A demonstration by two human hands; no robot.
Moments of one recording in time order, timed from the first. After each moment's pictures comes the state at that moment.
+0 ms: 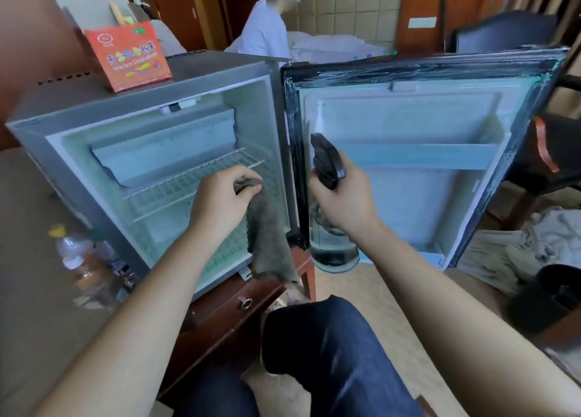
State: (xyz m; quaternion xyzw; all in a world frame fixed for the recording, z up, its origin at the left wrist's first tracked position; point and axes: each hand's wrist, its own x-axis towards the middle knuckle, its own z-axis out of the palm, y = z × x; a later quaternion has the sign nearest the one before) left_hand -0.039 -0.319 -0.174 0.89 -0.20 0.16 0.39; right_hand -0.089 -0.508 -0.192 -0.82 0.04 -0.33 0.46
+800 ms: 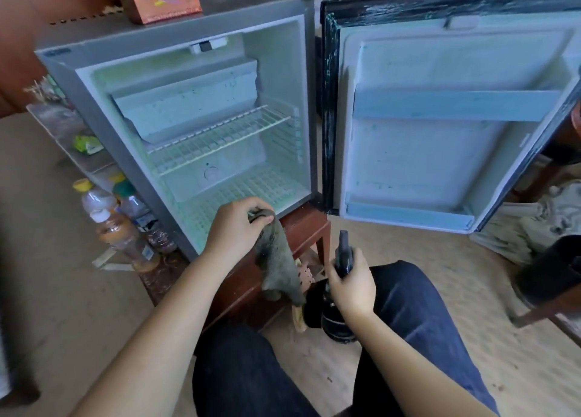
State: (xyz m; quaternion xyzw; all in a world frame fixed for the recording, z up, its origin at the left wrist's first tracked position) left_hand -0.074 -0.255 -0.264 0.92 -0.16 0.04 0.35; right_hand -0.166 -0.431 -0.401 -0.83 0.25 -0.18 0.47
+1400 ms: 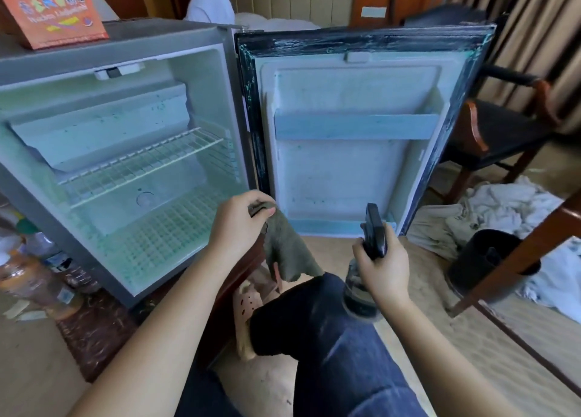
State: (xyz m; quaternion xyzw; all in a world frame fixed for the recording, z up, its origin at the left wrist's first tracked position) left_hand -0.080 -0.368 -0.248 0.87 -0.24 0.05 0.42; right_hand -0.216 -0.559 -0.317 -0.79 0.26 -0.33 0.45
